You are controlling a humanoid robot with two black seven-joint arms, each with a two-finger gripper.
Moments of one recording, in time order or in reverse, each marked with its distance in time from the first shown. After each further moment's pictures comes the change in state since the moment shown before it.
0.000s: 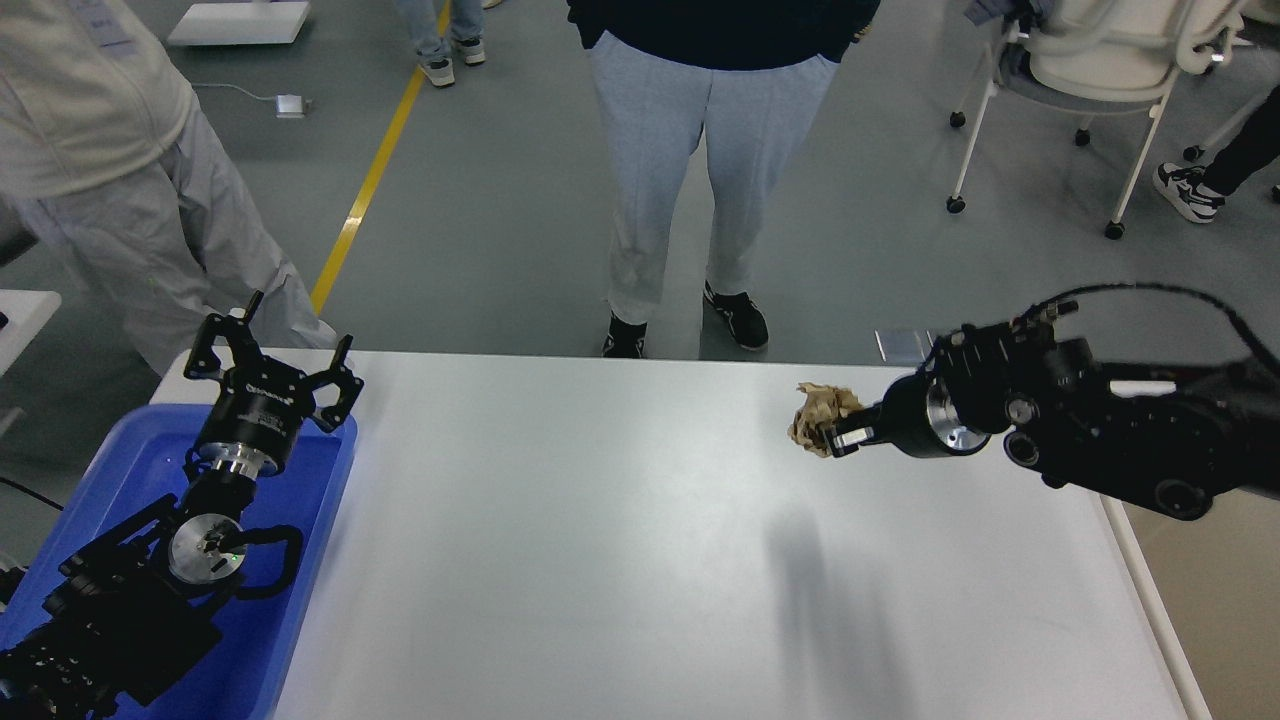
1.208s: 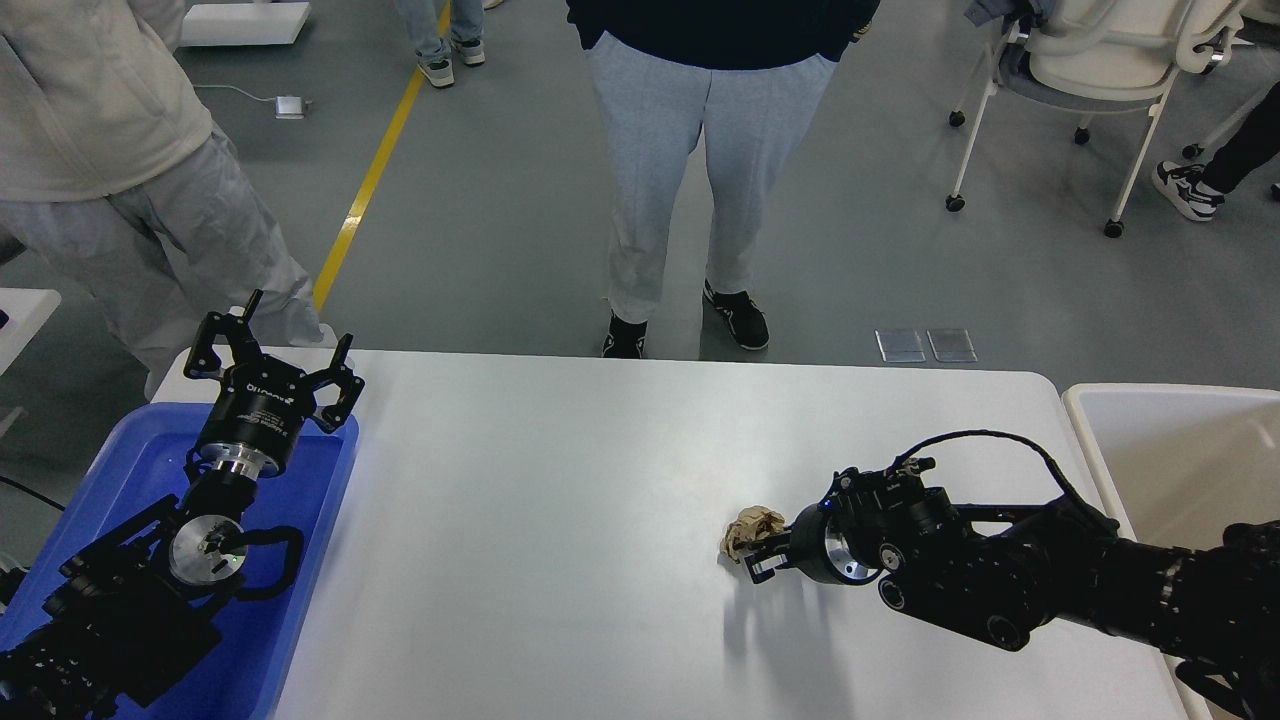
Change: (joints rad) left arm 0.000 0.000 0.000 0.000 0.000 0.000 0.000; right arm -0.364 0.426 0.000 -0.367 -0.161 -0.183 0.000
